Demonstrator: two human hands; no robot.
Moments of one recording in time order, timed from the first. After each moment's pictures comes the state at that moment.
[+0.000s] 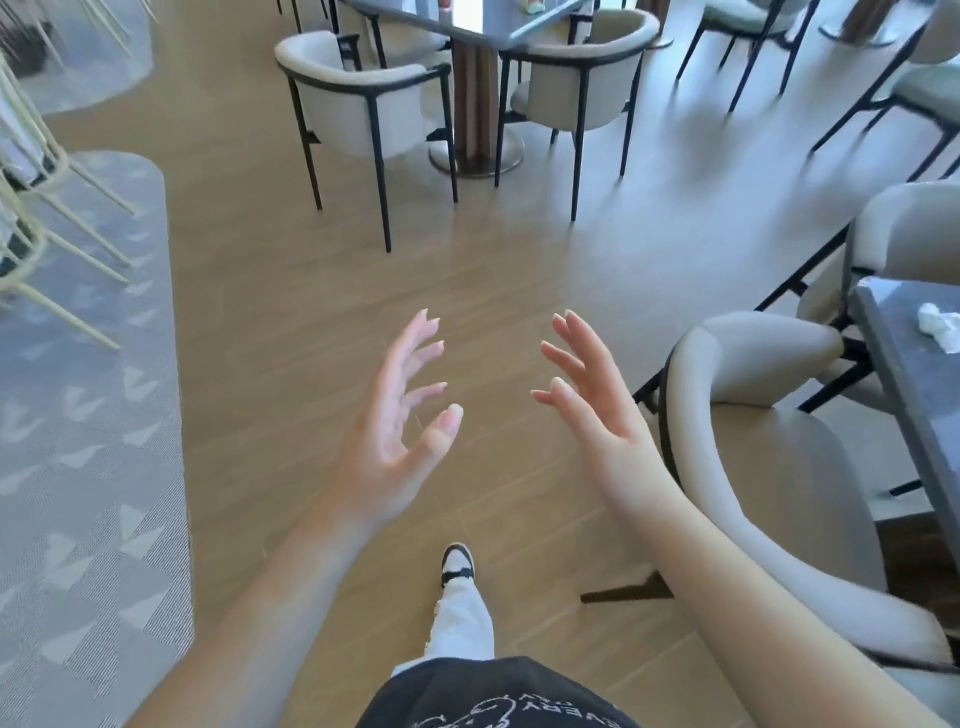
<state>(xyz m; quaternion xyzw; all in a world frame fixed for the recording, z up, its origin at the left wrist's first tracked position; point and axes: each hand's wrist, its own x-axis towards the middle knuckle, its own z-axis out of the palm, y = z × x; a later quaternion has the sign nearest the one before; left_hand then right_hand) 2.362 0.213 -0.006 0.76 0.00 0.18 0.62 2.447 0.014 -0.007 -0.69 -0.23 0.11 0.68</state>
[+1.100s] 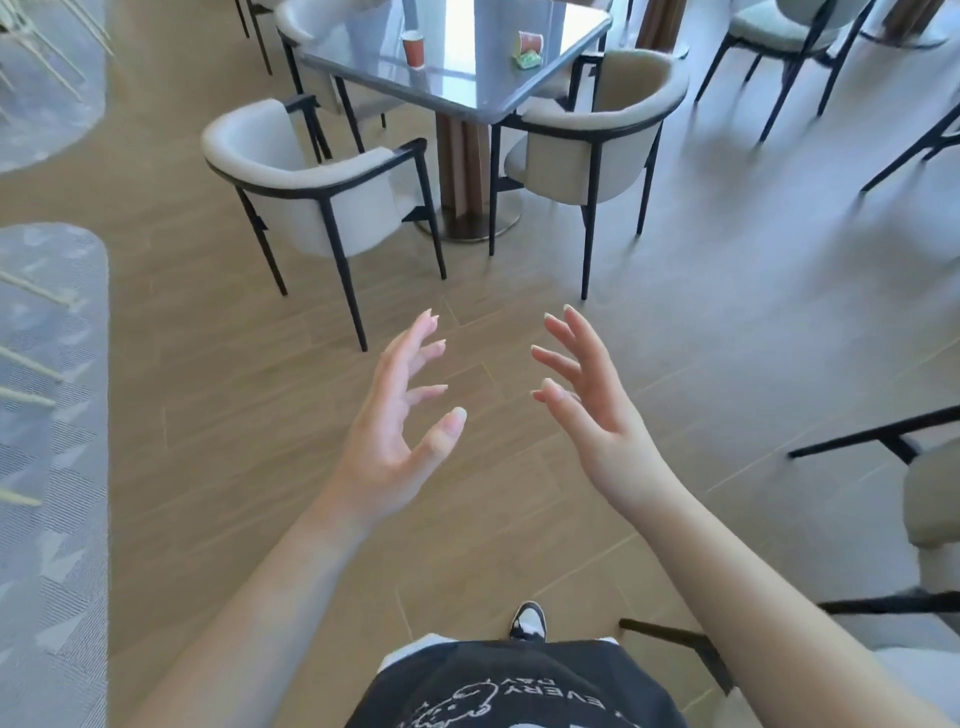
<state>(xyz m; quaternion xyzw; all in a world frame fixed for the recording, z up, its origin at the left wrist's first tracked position) 2.955 0.393 0.007 0.79 0.00 0.14 0.59 3.041 0.193 -0.006 -0.71 -0.24 0.11 0.65</state>
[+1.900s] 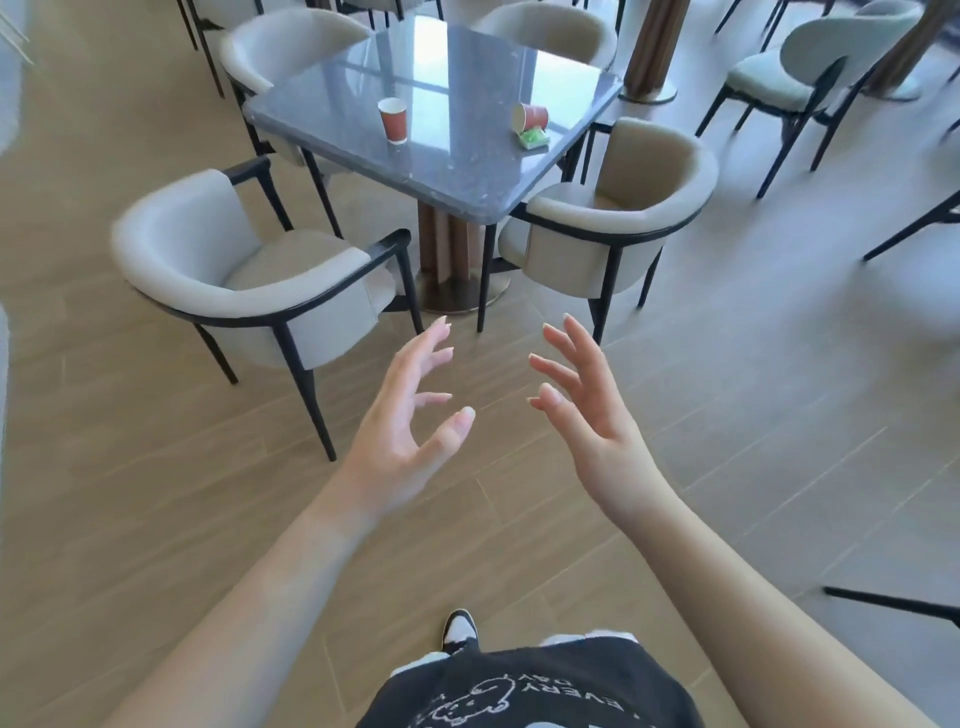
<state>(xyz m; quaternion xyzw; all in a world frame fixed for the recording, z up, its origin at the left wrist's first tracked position) 3.374 0.593 -0.002 0.80 -0.01 0.11 0.59 3.440 0.393 -0.002 -0.73 -0.20 0.10 0.65</state>
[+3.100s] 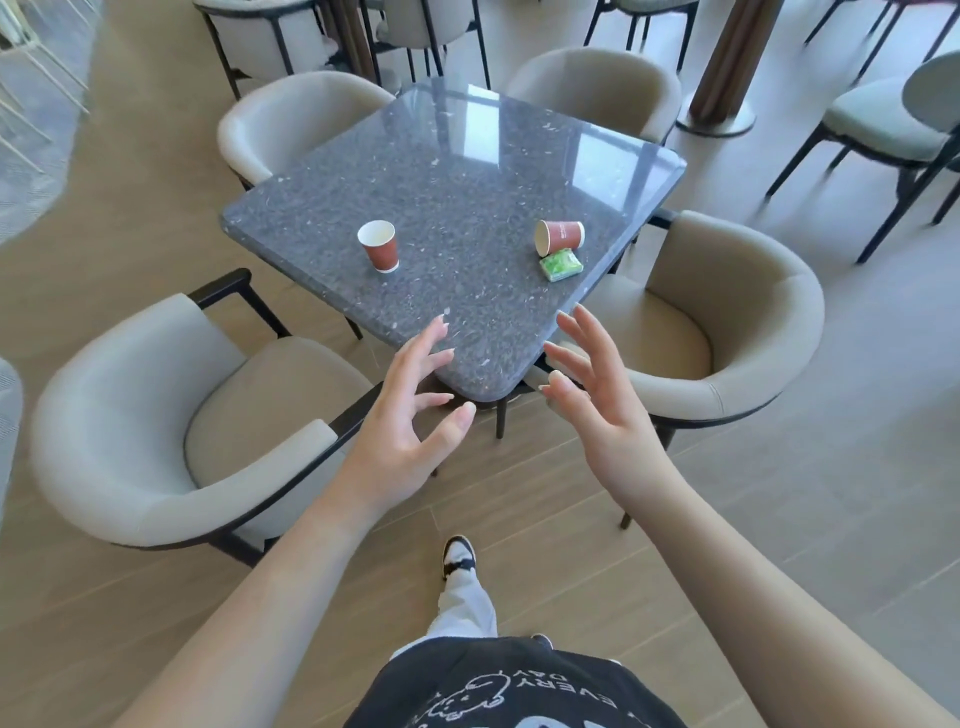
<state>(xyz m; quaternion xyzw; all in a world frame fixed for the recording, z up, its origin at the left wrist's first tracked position) 3.852 0.687 -0.003 0.81 0.03 0.13 0.58 3.941 0.487 -0.004 -0.69 -0.22 0.13 0.68</state>
